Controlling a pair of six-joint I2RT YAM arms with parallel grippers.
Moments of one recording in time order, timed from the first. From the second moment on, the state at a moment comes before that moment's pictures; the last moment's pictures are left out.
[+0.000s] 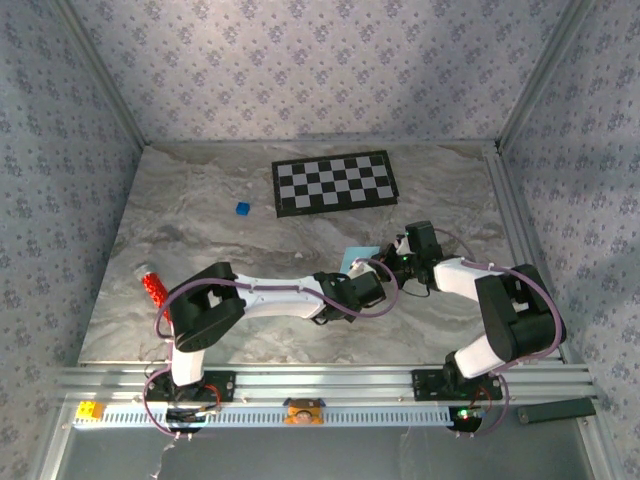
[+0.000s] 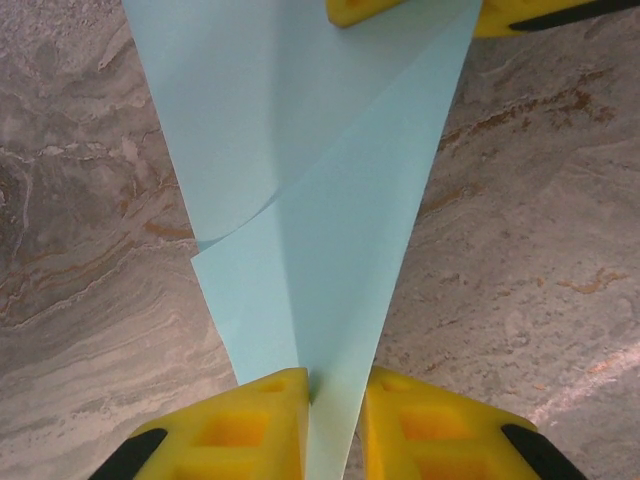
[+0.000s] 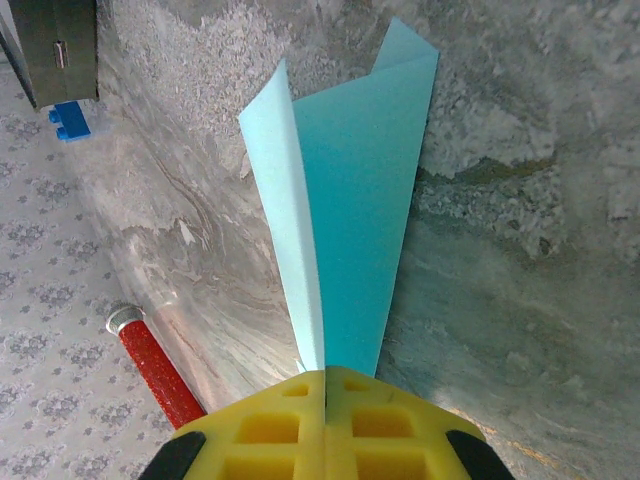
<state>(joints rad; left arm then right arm) -1.23 1.89 1.21 -0.50 -0.43 -0.47 0.29 1.51 0.57 0.06 -0.61 1.06</state>
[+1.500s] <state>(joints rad) -1.06 1.78 0.95 -0.15 -0.06 -0.60 0.17 1.29 0.59 -0.19 -0.55 0.88</state>
